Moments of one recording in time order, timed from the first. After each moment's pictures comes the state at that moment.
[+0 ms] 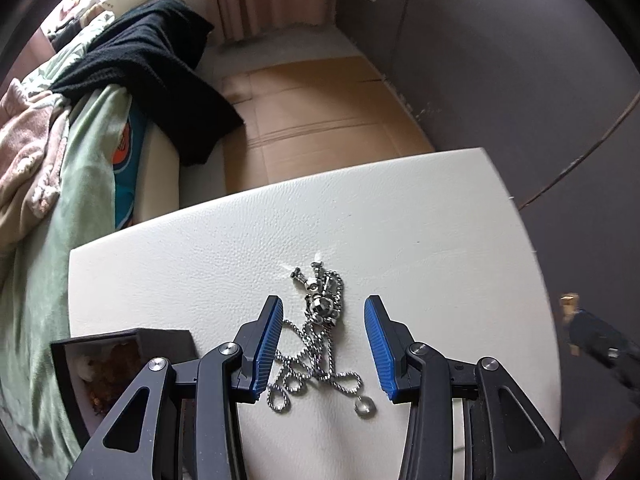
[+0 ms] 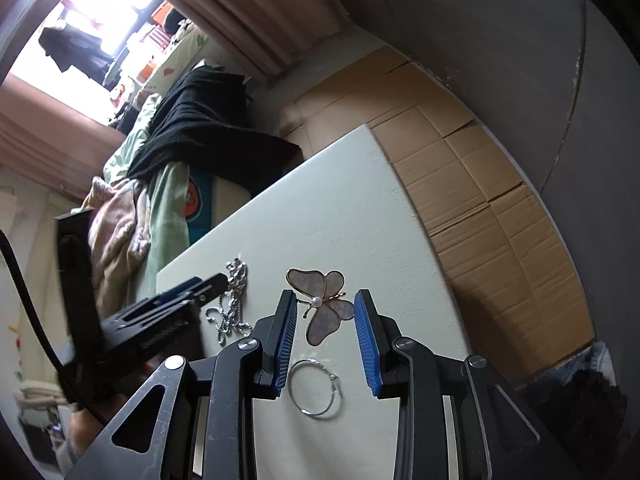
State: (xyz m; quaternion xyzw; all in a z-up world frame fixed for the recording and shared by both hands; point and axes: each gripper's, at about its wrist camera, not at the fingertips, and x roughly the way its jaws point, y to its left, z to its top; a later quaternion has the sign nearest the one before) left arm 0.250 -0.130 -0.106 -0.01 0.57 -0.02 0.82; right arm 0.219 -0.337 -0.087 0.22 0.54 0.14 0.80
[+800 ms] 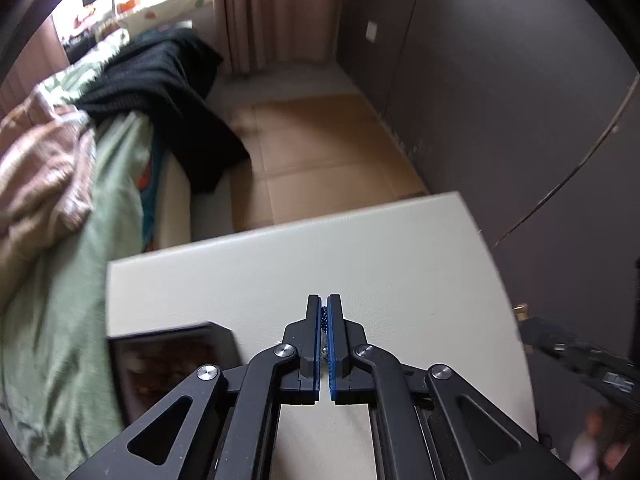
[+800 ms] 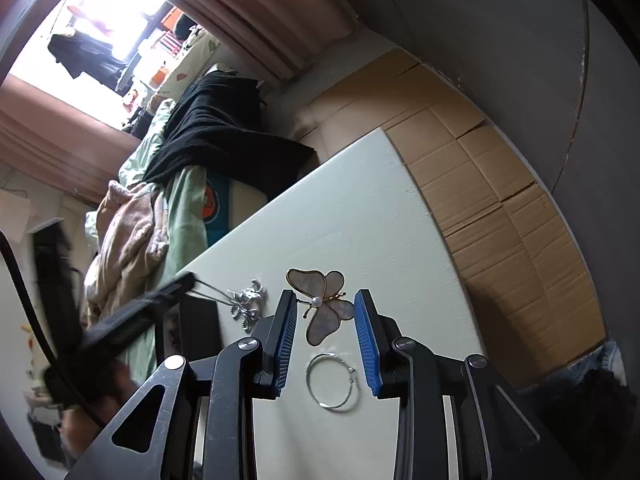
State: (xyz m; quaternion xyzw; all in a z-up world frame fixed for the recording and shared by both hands) left arm 0.218 -0.109 -0.030 -0.03 0.50 -0.03 0.86; right arm 0.210 -0.336 -0.081 0.24 0.53 0.17 0.80
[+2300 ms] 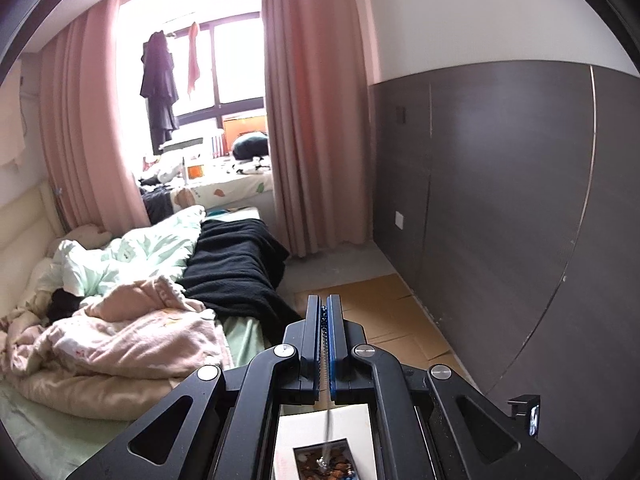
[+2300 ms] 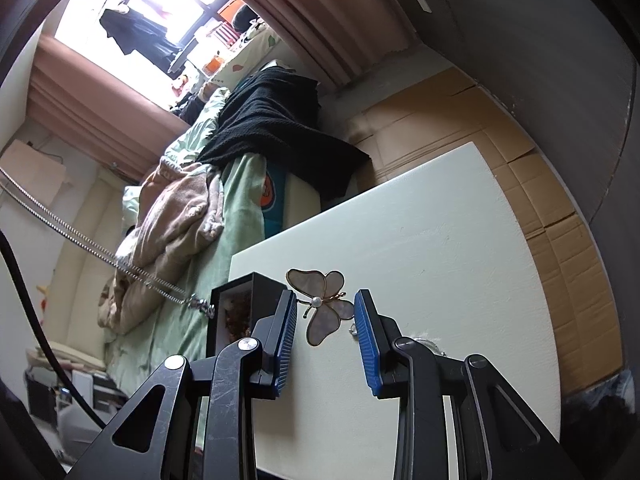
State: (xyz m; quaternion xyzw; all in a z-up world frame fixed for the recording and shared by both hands) left arm 0.114 -0.039 0.263 0.02 0.24 0.04 0.97; right arm 0.185 -0.285 -0.040 0.22 0.49 0.24 0.81
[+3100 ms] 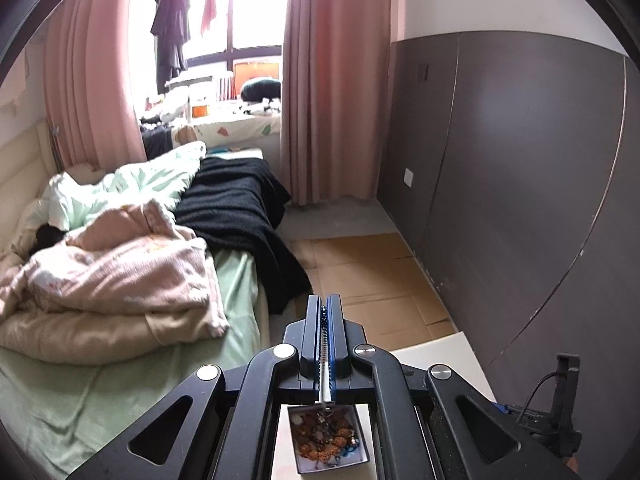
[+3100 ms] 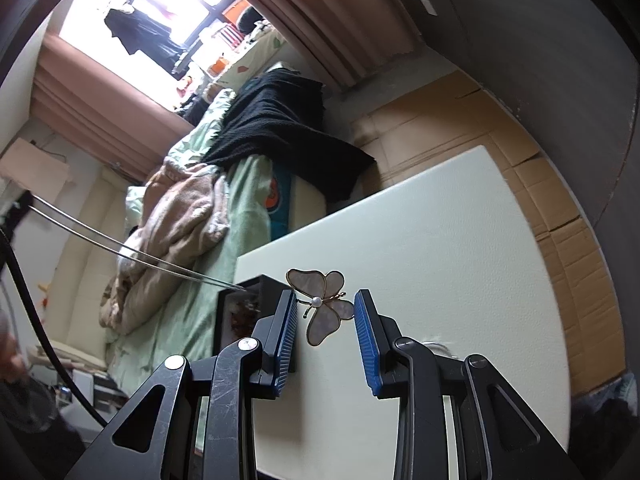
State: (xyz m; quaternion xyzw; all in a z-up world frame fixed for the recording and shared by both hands) left arm 0.127 0.000 0.161 -0.04 0.31 0.04 0.95; right arm 0.184 -0.272 -0.037 0.22 0.48 0.25 0.81
